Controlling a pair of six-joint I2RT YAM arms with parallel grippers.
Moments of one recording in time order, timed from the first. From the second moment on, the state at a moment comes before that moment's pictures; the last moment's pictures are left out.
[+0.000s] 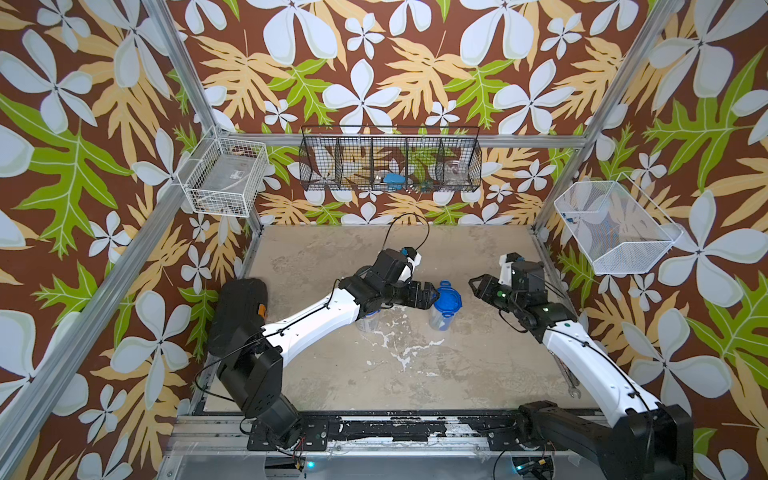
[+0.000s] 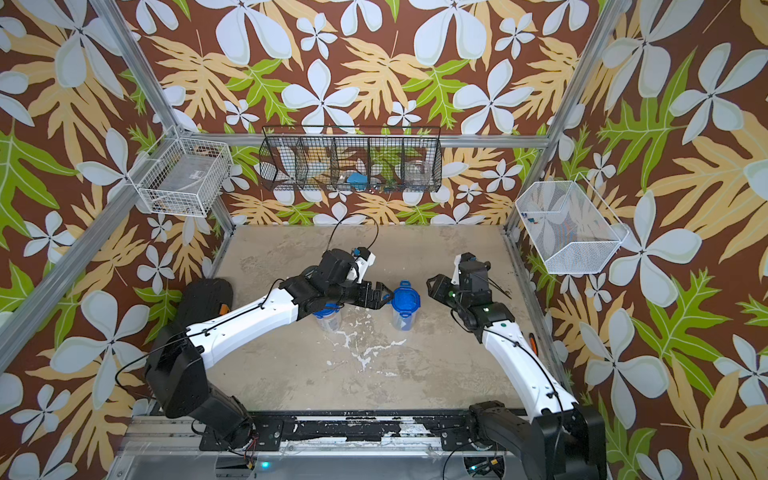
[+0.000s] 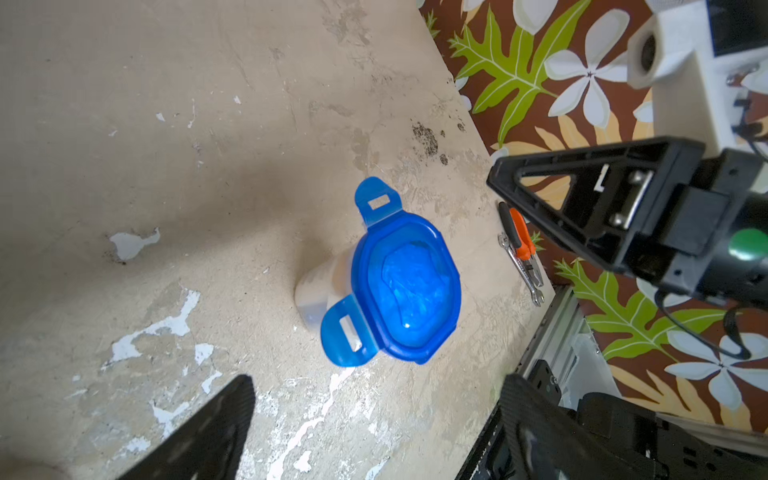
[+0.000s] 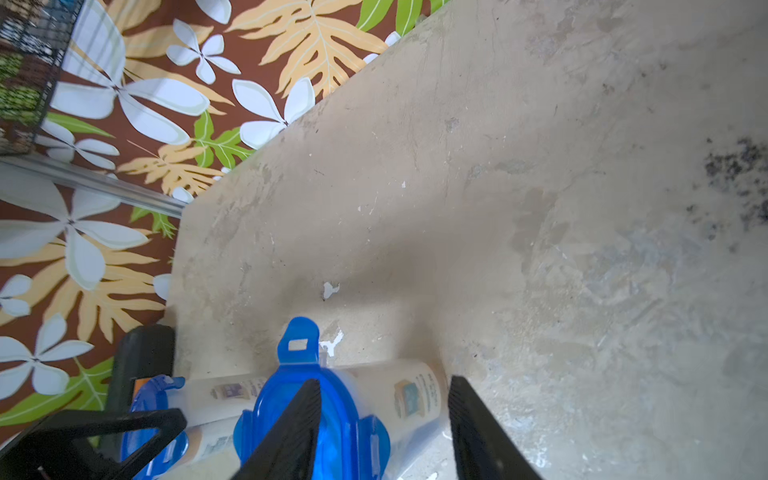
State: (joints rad) left arm -0.75 1.64 1.31 -0.33 0.28 -0.50; right arm 0.18 1.10 0.78 -0.30 -0.21 0.67
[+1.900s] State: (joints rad) left arm -0.80 1.80 1.34 -0.24 0.29 -0.49; right arm 0.22 1.11 0.21 0.72 -0.27 1.37
